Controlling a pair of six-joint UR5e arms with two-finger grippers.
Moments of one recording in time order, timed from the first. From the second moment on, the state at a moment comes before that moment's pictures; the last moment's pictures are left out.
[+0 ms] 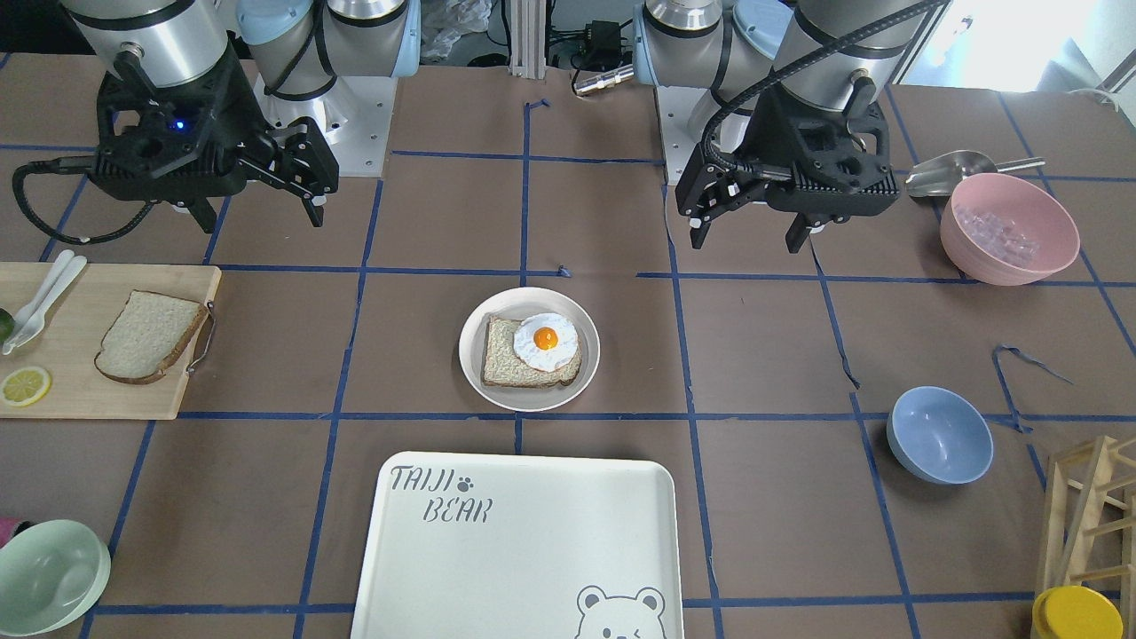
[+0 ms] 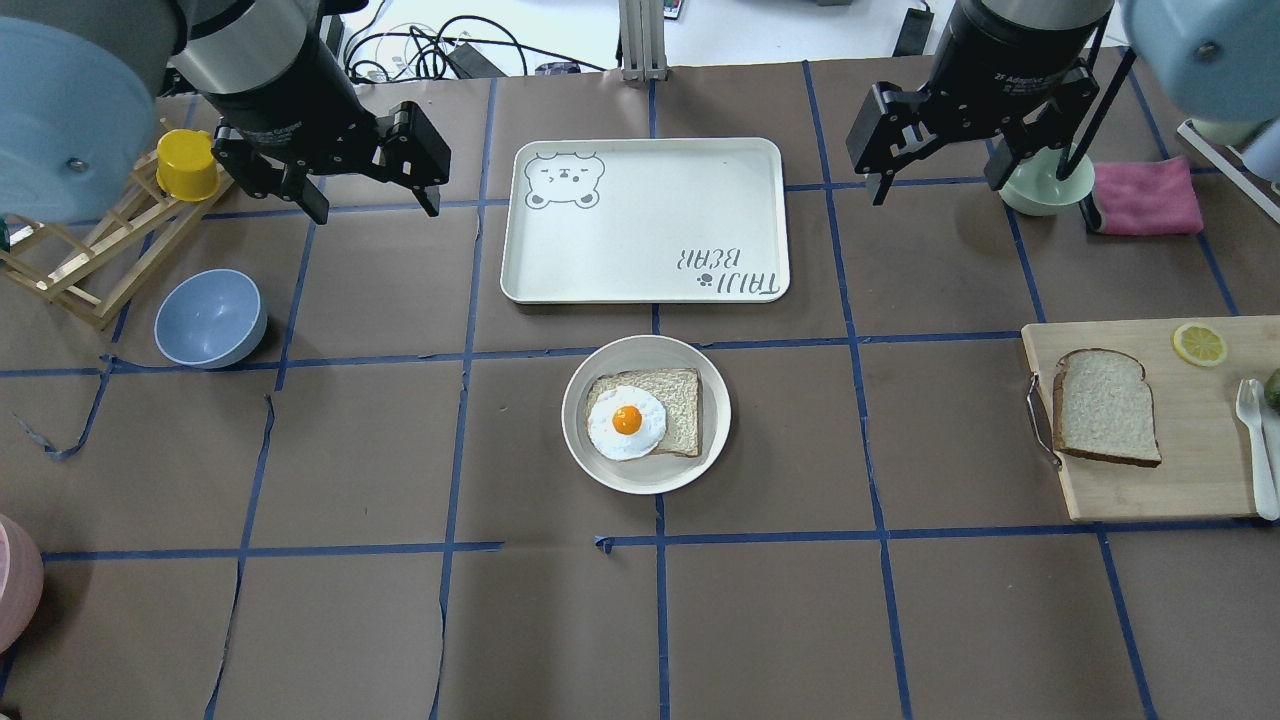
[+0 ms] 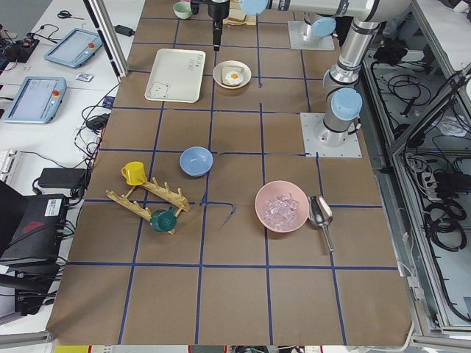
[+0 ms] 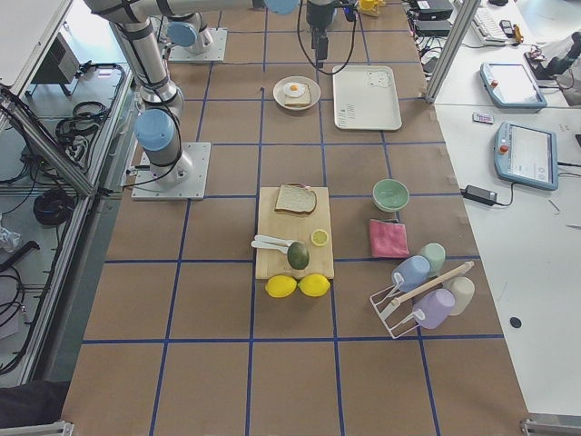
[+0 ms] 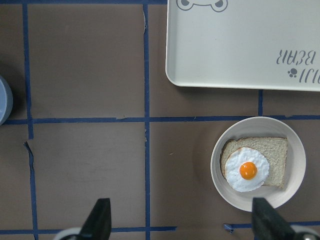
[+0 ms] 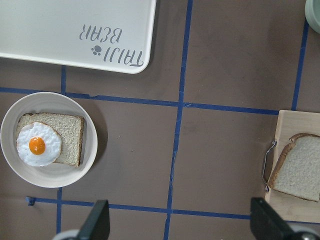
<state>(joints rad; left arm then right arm) -1.62 -1.60 -1.52 -1.52 1.54 -0.05 1.60 -1.53 1.46 -1.52 -1.57 -0.07</state>
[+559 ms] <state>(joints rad) -1.62 -1.60 -1.52 -1.52 1.54 -0.05 1.60 -1.53 1.46 -1.52 -1.57 -0.07</state>
